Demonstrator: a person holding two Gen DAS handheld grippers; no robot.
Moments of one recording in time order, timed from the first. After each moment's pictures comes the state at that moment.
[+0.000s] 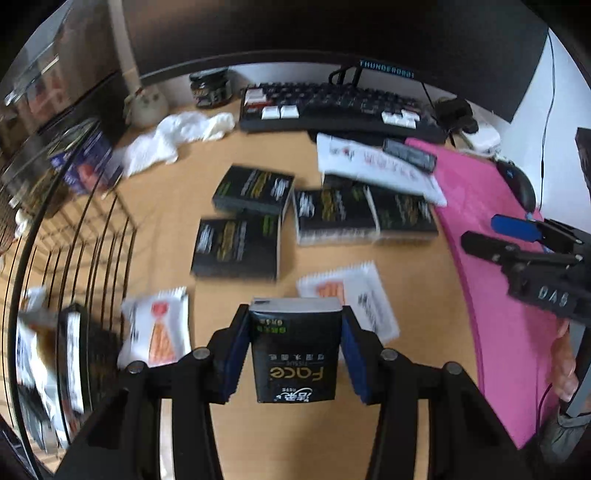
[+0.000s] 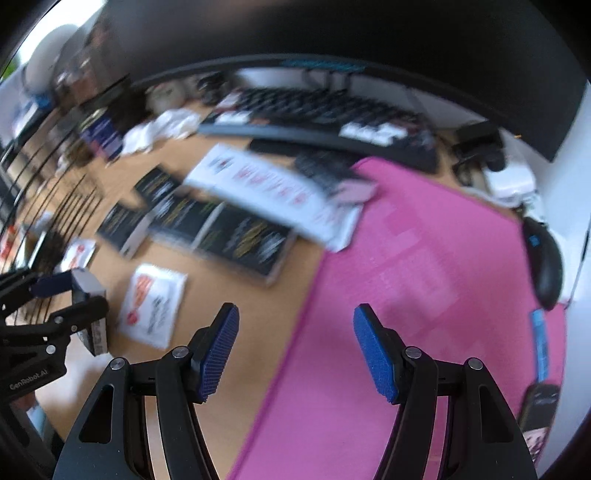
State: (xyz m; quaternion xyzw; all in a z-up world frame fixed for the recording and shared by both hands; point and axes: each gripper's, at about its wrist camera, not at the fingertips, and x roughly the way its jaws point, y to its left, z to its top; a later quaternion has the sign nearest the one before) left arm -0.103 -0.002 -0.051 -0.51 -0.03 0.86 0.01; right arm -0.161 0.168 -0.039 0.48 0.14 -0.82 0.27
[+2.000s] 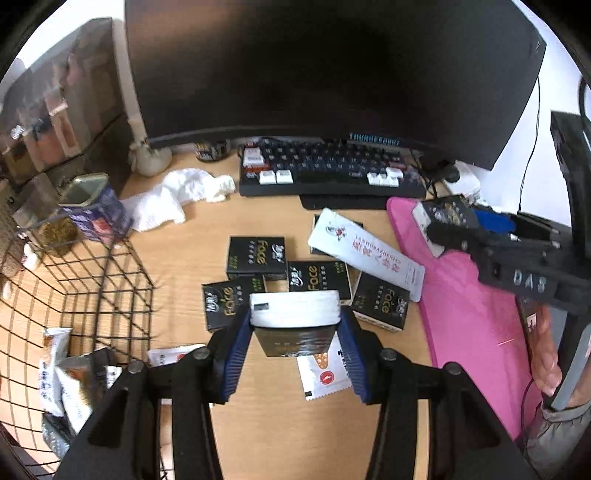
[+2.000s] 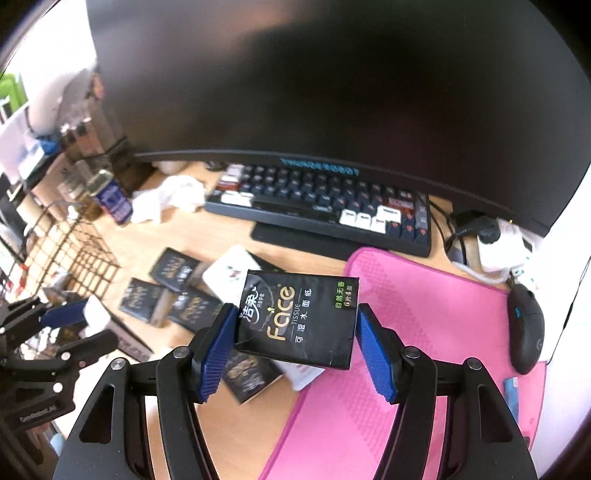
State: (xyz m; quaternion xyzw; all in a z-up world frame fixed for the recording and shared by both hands) left arm -0.100 -0.013 0.019 -0.46 -0.04 0.89 0.02; right arm -0.175 0.138 0.026 0.43 0.13 -0.84 0.31
